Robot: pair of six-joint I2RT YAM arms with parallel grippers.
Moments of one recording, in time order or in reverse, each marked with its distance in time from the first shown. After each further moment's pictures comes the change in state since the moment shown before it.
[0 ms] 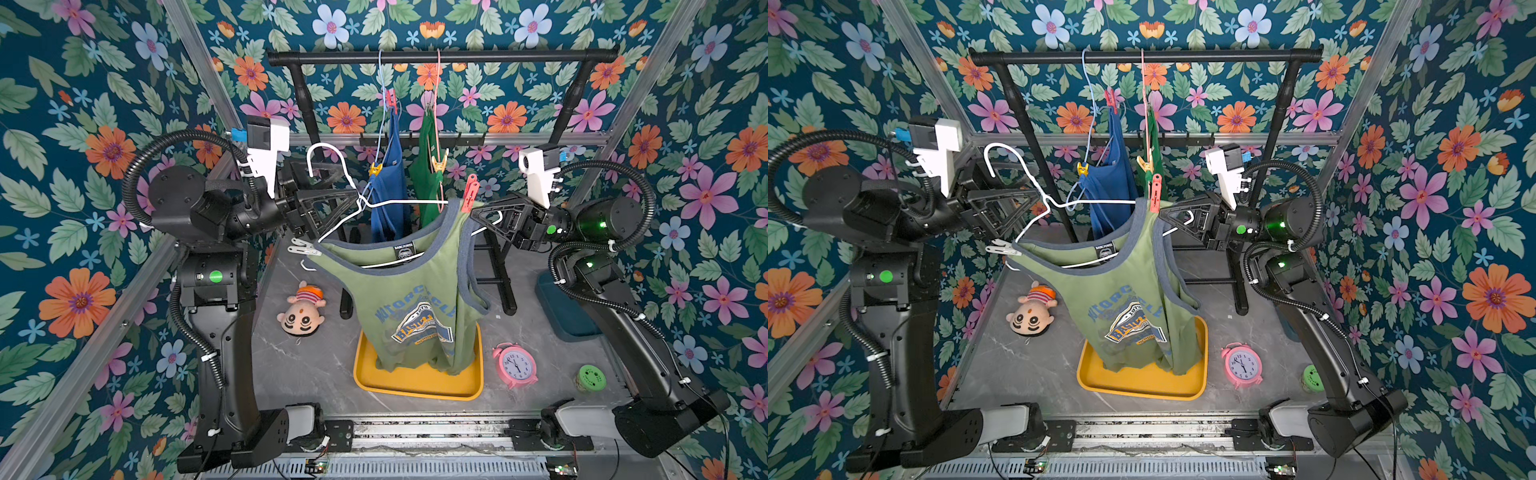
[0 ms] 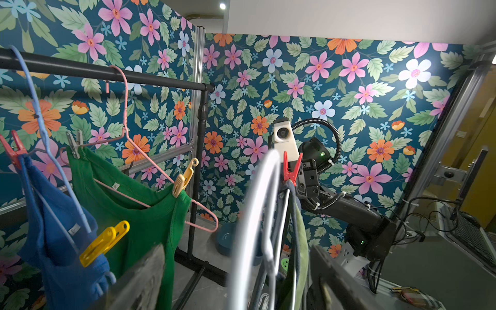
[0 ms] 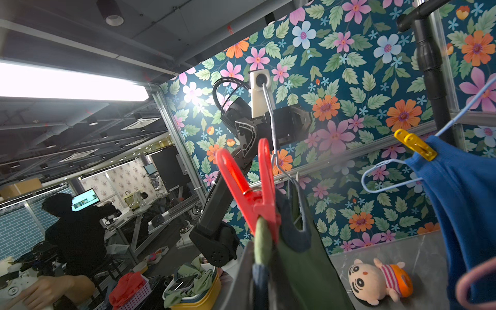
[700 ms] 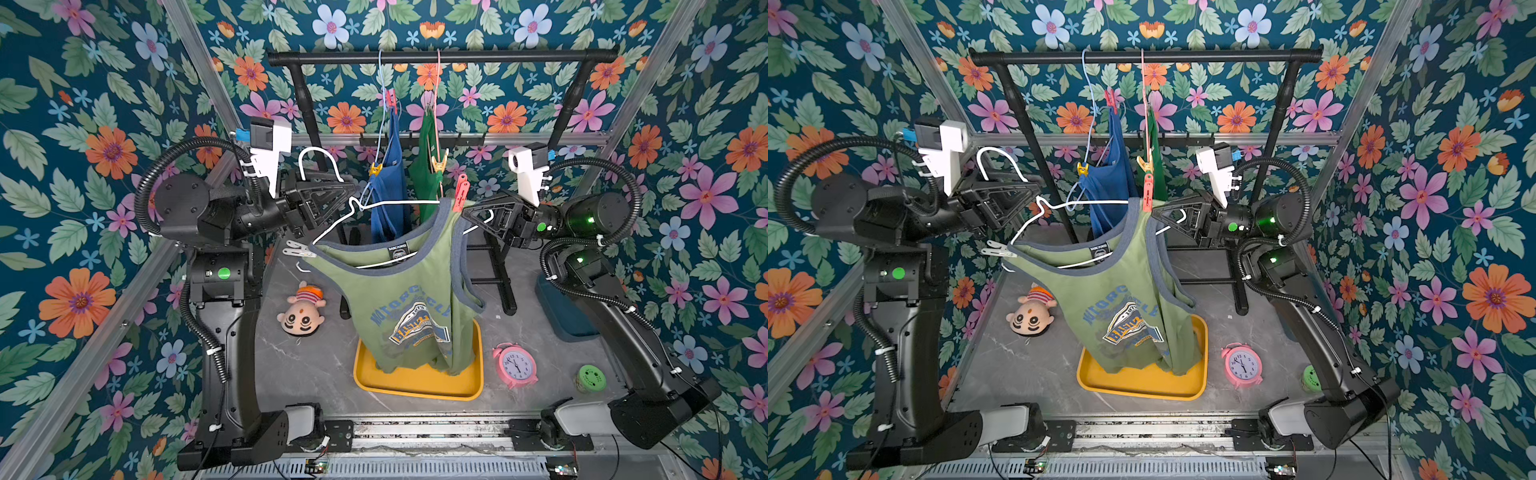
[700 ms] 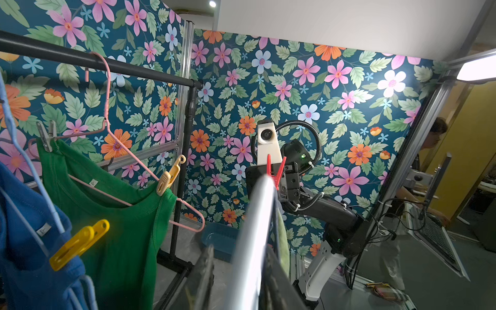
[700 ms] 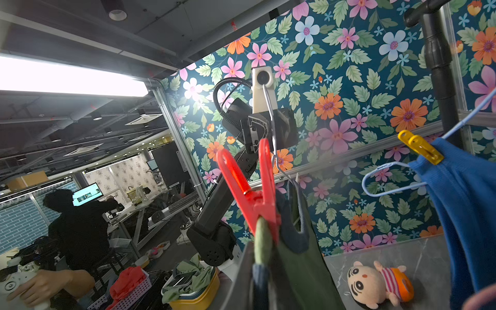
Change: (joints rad) left arm -0.003 -0.021 -0.092 0.195 0.044 -0.183; right arm 0.014 0.046 0.028 0.009 0.005 -0.026
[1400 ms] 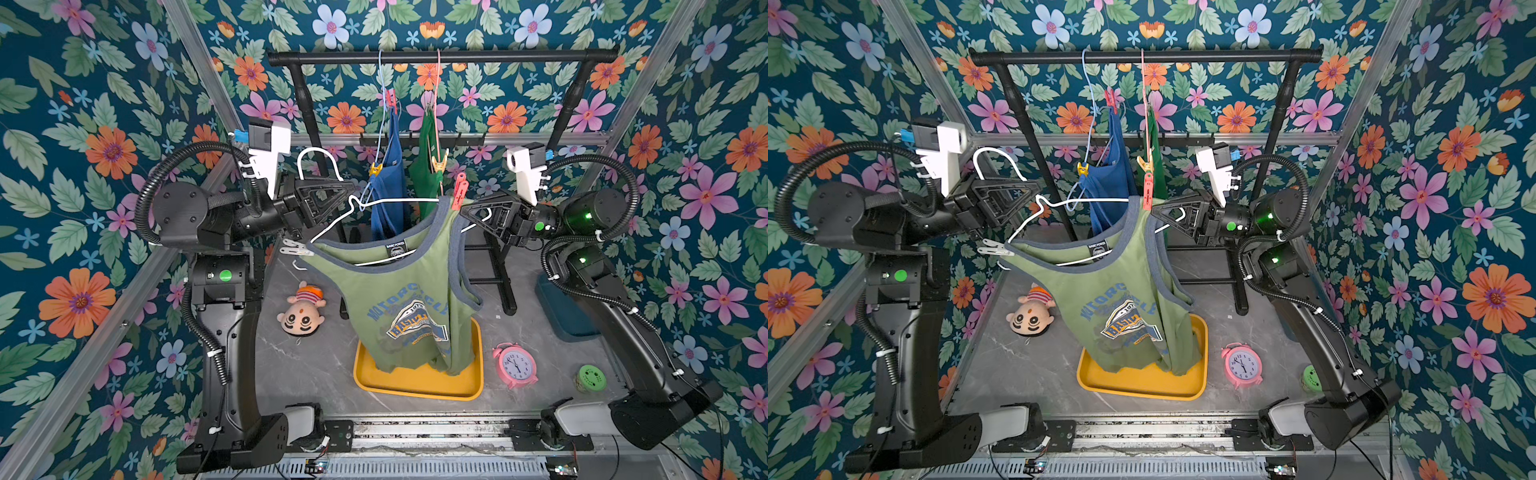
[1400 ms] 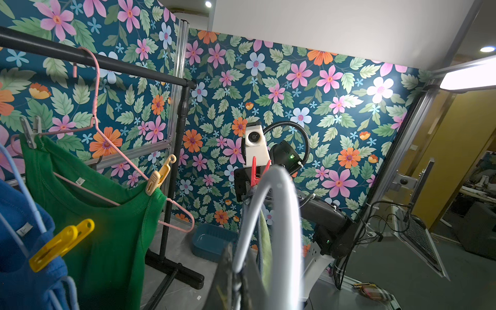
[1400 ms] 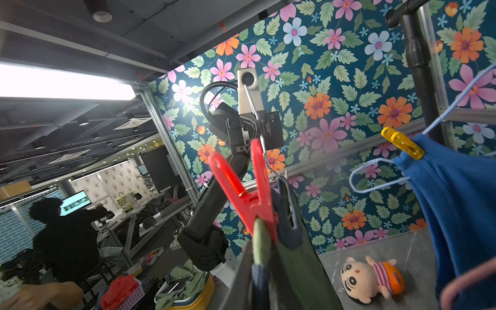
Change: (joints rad) left arm 0.000 -0.013 -0.026 0.066 0.023 -0.077; right arm -0.019 -0.032 0.003 -0.171 0.053 -0.116
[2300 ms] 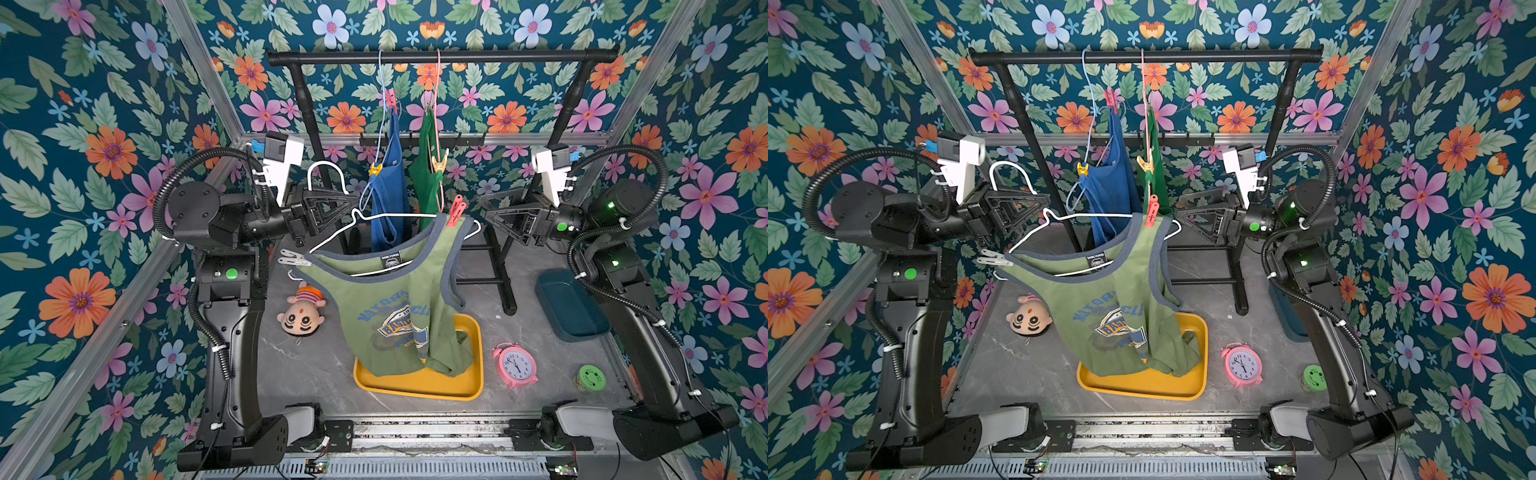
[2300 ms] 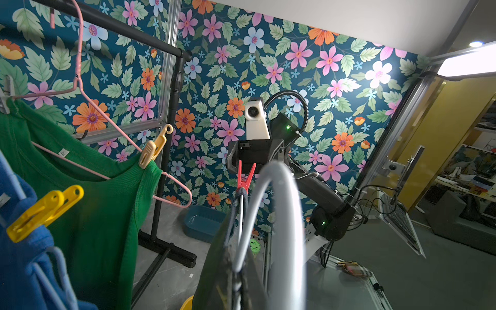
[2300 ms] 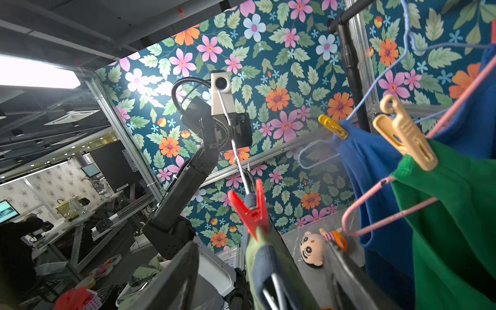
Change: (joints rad) left arm 0.002 -0.013 -0.079 -0.027 0.074 0.037; right arm -0.136 -0.024 0.051 -0.254 -0.062 -0.167
